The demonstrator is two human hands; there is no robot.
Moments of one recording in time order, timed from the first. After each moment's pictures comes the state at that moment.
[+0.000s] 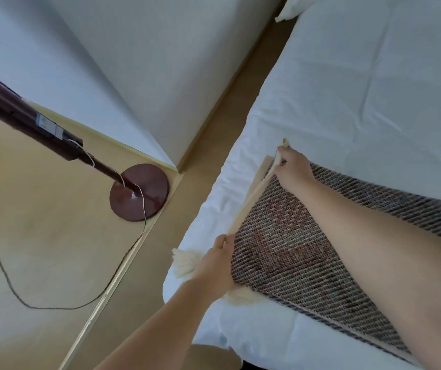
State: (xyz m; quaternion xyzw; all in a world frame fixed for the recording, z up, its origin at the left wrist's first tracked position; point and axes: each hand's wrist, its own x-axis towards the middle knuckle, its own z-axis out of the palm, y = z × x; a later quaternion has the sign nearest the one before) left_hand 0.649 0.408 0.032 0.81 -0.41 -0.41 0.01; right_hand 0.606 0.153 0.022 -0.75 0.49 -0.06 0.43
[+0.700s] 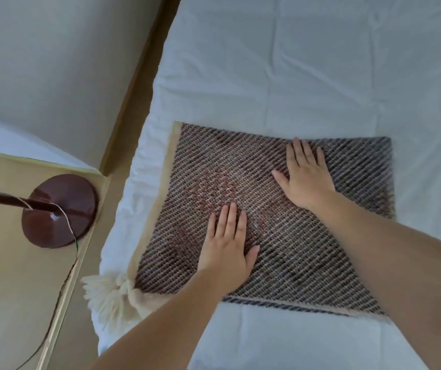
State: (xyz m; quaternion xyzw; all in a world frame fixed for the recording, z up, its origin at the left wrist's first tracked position) left_hand 0.535 0.313 -0.064 0.70 -0.66 -0.23 -0.11; right_hand 0.399 0.112 -0.075 -0.85 0.49 0.19 0.05
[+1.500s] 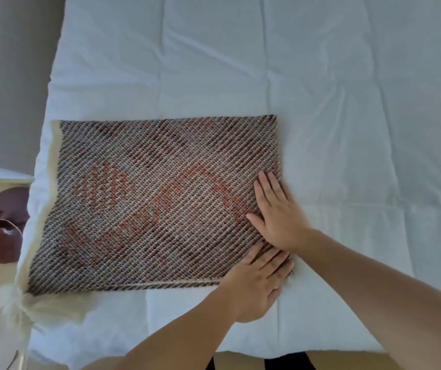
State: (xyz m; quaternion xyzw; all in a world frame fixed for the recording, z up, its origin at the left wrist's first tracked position) left_hand 0.301 0.316 -0.084 0.42 -0.87 -0.23 -0.13; right_hand 0.190 0.183 -0.097 -0.88 0.43 0.12 0.15
